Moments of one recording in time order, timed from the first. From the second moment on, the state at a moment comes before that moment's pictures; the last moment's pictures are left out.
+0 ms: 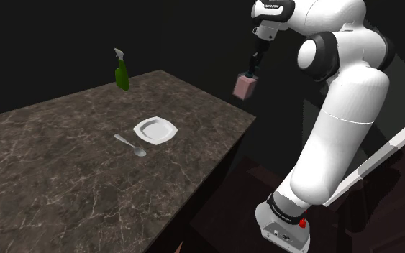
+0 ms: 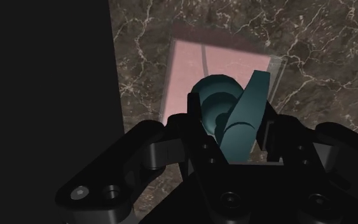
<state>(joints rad) -0.12 0.21 -0.73 -1.53 0.17 1.66 -0.91</state>
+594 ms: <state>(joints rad) -0.14 0.23 -0.74 -1.38 0.18 1.53 -0.92</state>
